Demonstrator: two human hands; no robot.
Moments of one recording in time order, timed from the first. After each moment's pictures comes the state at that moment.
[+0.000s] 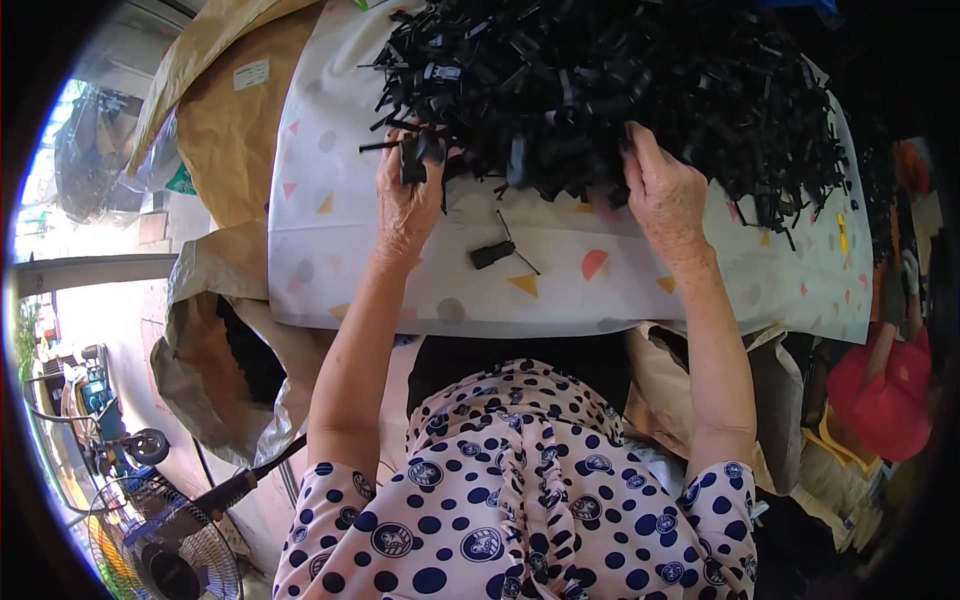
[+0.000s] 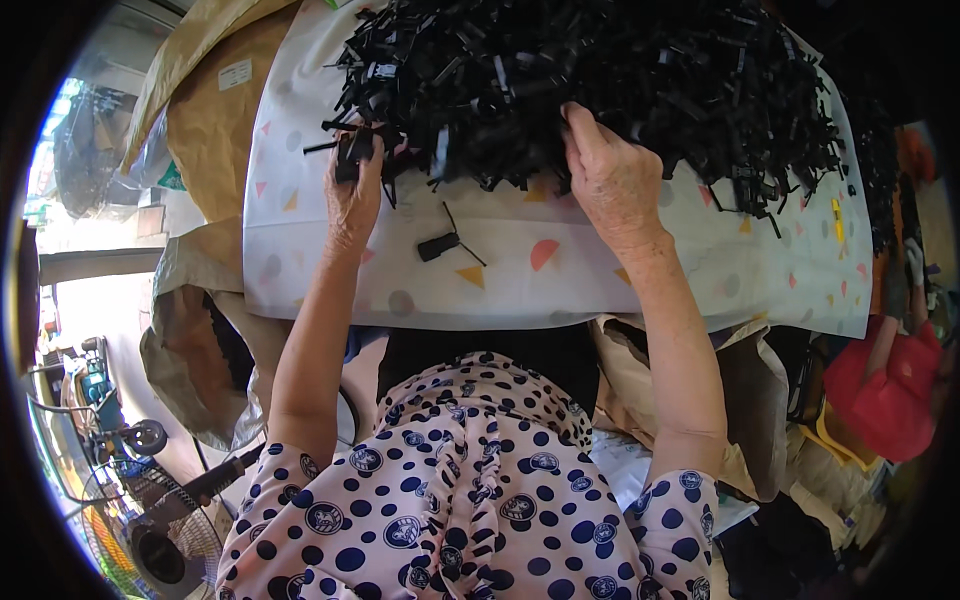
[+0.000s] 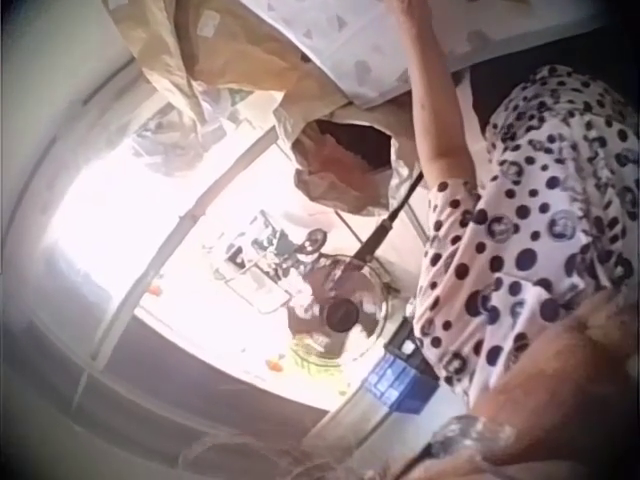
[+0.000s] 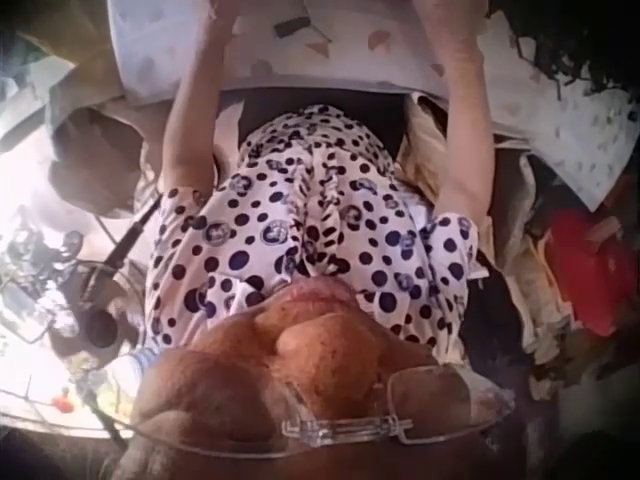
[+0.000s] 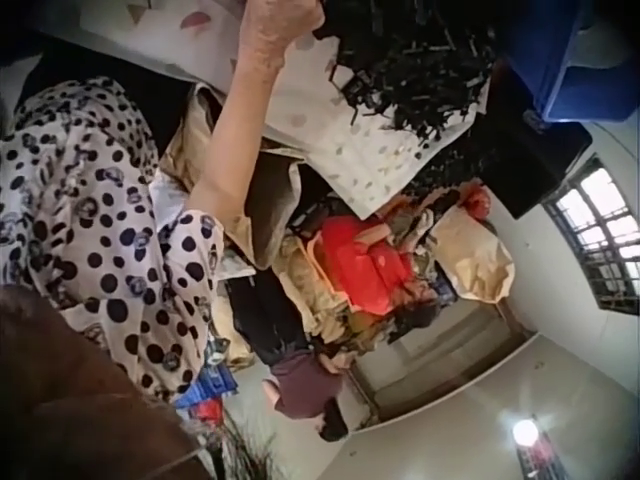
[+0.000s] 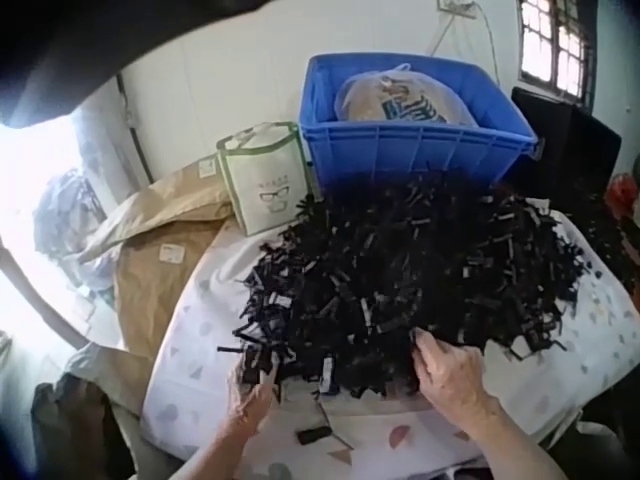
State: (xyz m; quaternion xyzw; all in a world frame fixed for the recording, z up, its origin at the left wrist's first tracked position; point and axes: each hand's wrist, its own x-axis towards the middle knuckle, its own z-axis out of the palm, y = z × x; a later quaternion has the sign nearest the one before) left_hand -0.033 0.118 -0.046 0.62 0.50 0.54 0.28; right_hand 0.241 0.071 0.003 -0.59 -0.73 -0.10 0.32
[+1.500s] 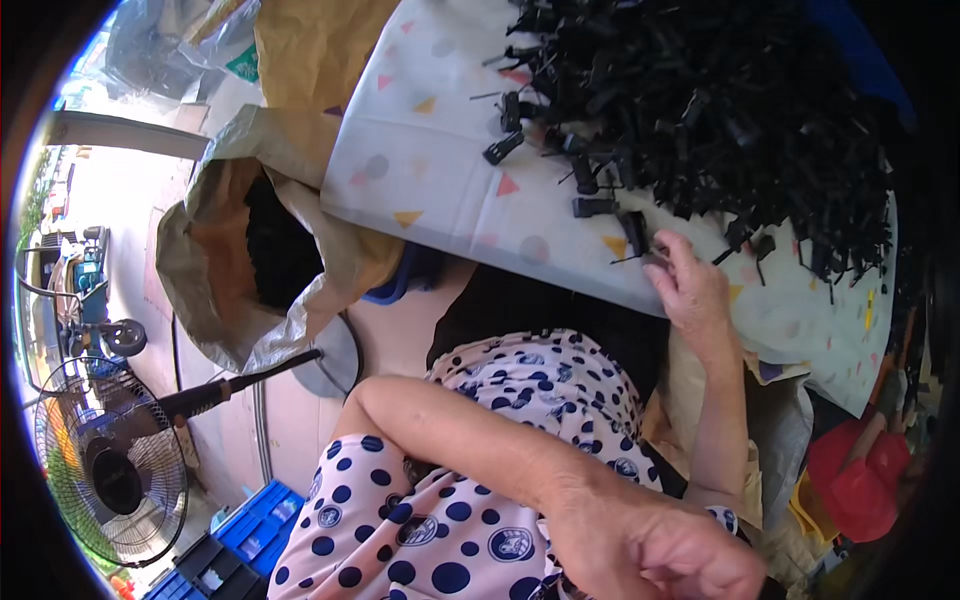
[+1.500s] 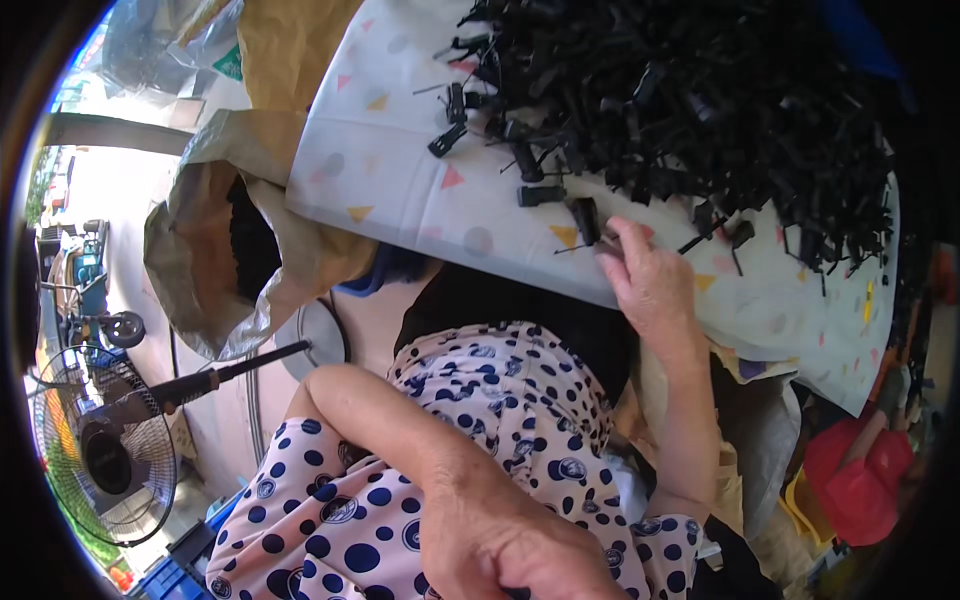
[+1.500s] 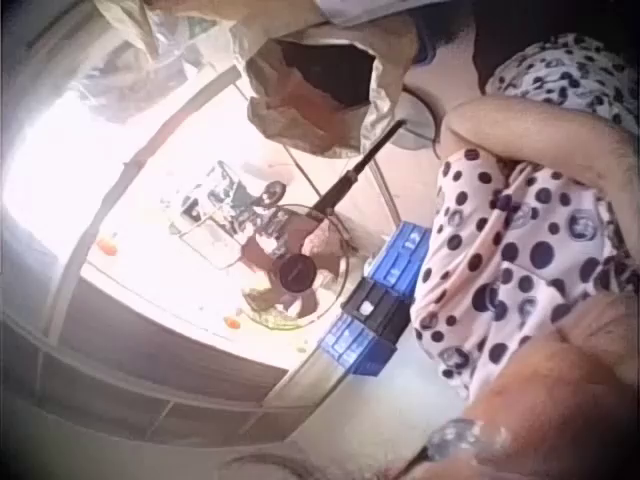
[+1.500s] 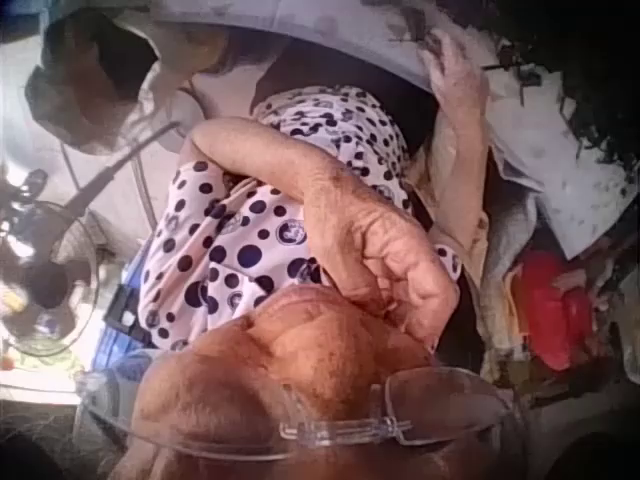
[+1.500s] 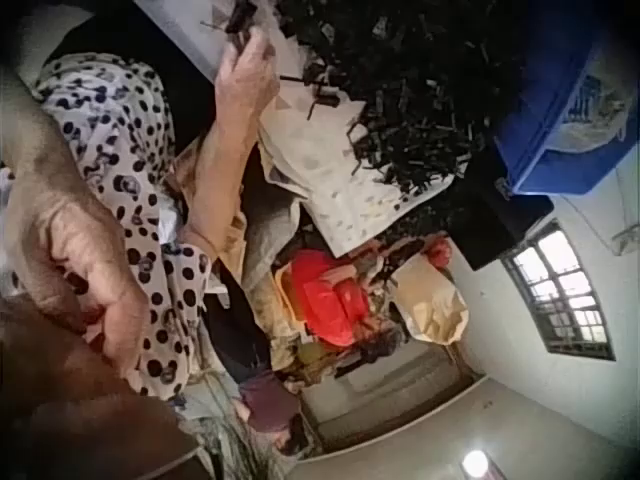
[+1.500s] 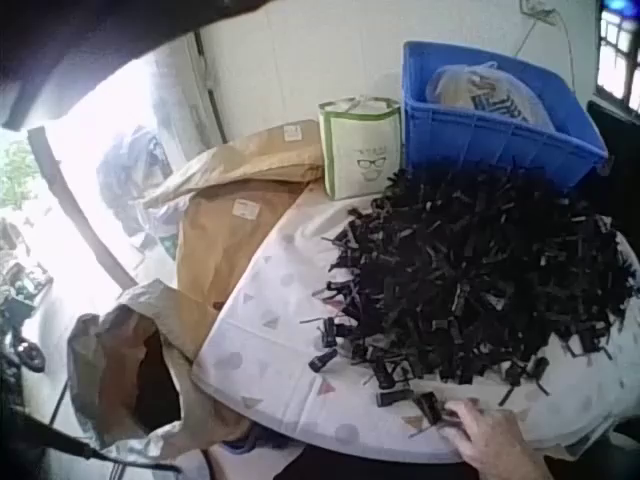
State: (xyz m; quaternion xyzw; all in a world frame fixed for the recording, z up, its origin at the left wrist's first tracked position) left_hand 0.041 -0.117 0.121 0.04 -0.37 0.16 0.92; right_hand 0.200 -0.023 -0.013 -0.55 -0.79 0.18 0.20
